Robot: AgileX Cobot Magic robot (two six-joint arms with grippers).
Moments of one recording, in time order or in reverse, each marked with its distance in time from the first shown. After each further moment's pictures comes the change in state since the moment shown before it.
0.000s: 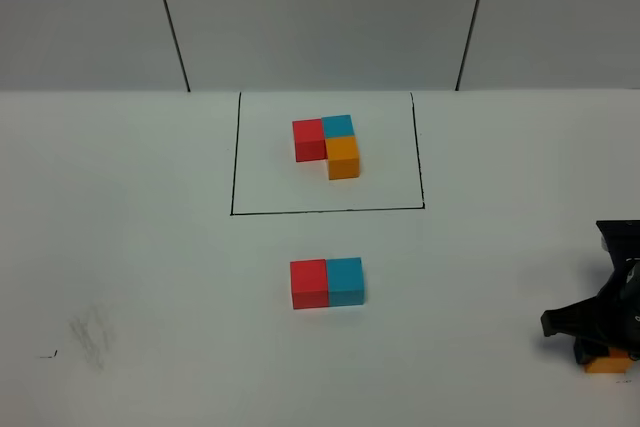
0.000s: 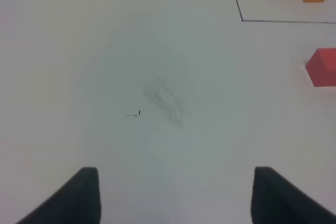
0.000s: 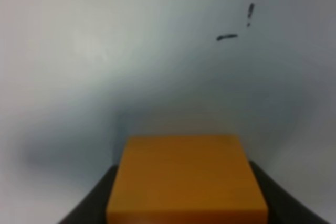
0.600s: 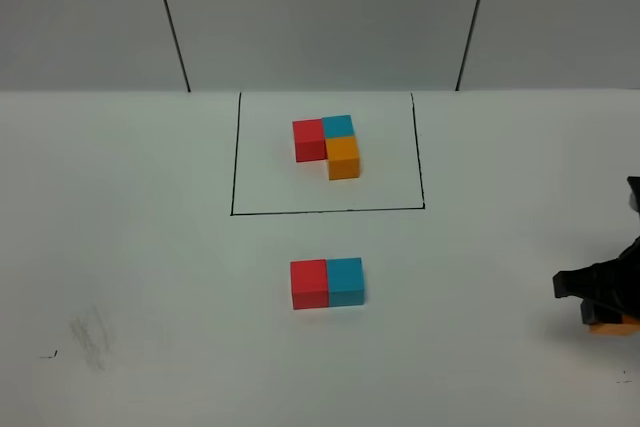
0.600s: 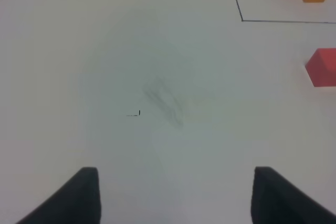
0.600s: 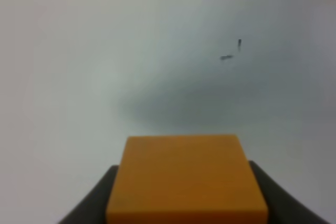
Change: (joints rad) left arm 0.000 0.000 0.000 0.000 0.000 0.000; right arm 0.000 -0.258 0.000 0.066 0.100 0.000
